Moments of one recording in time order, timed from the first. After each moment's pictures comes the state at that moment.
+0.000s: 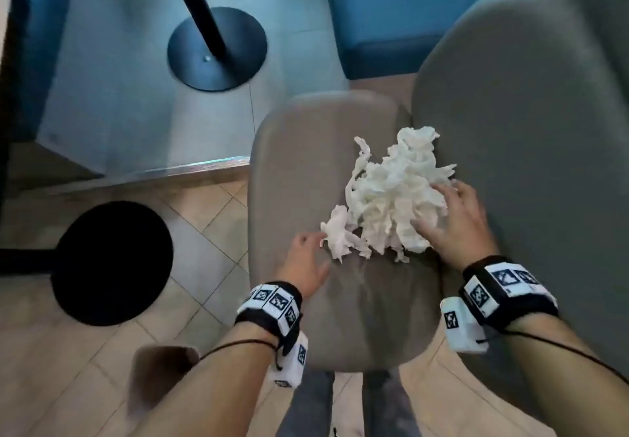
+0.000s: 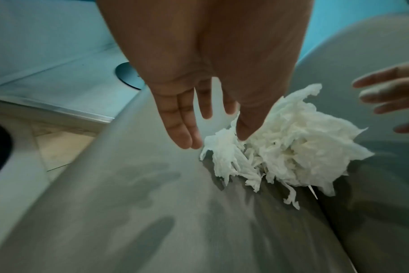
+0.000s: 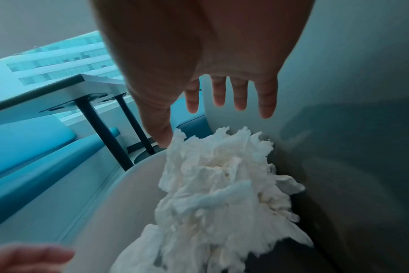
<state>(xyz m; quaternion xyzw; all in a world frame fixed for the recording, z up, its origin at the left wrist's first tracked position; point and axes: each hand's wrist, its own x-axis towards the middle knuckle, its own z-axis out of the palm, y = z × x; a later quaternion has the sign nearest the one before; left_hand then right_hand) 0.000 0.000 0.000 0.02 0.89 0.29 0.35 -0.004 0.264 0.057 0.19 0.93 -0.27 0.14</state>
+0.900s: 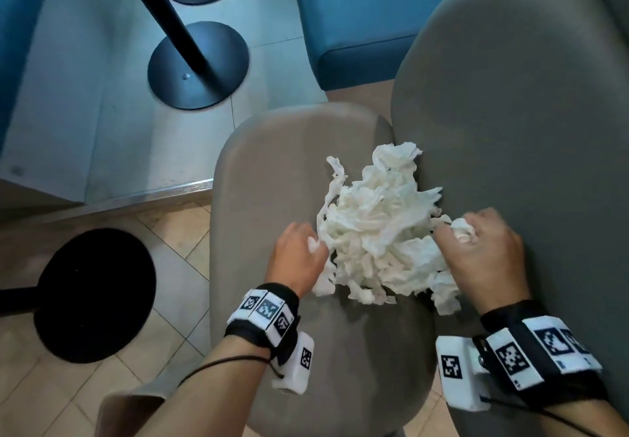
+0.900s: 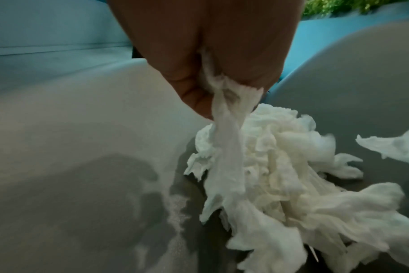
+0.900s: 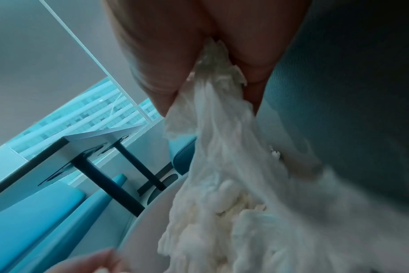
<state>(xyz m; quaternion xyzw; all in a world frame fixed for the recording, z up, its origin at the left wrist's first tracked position) -0.072 0.082 -0.038 -0.04 0.93 0.31 0.19 -0.030 0.318 0.039 0.26 0.90 -0.36 -0.02</state>
